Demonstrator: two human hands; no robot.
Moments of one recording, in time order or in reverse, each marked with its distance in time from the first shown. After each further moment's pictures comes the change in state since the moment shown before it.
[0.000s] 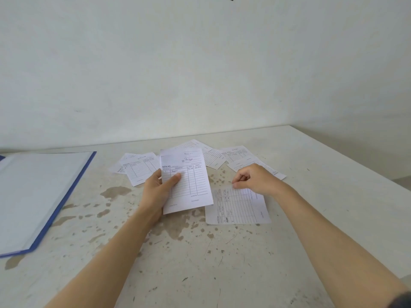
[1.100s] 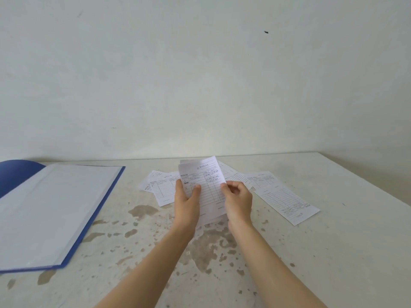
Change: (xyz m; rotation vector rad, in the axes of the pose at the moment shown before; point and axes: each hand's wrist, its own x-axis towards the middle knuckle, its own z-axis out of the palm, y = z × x) left_hand 0.001 0.020 0.014 -0.025 0.177 0.181; right_hand 0.039 -0.090 0.105 0.856 0.613 0.071
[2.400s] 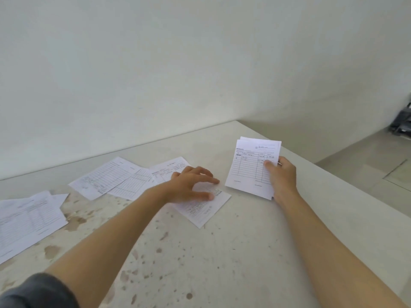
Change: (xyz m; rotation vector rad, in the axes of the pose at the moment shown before) left_hand 0.064 -0.063 0.221 1.125 -1.232 0.440; right_hand 0.165 -0.003 -0.283 -0.211 0.466 0.057
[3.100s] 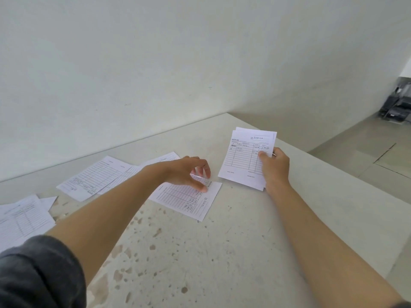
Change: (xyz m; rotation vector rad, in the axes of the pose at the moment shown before) left_hand 0.026 0.006 -0.022 -0.043 -0.185 -0.021; right_hand 0.000 0.004 -0.001 0.011 0.091 -0.005
